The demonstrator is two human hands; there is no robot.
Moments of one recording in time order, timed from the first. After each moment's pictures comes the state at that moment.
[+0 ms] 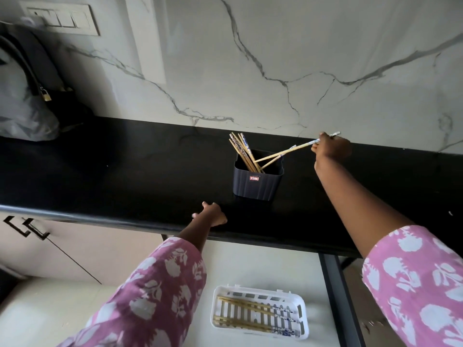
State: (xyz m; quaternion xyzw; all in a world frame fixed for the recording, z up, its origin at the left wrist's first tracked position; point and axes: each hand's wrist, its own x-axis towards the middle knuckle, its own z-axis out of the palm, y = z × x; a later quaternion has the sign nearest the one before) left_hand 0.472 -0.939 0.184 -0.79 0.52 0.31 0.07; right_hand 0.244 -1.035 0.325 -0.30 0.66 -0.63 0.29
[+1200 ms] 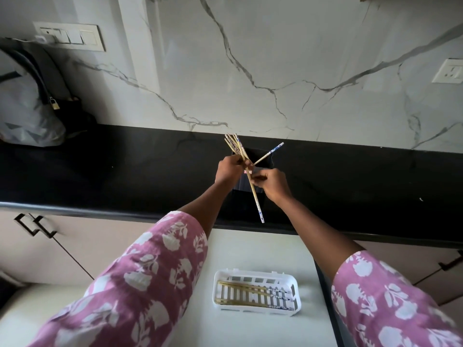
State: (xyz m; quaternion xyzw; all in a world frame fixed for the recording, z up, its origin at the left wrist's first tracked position) left_hand 0.434 -0.924 0.275 -0.62 0.57 0.30 -0.45; right_hand 0.296 -0.914 0.263 -0.70 0.55 -0.36 0.28
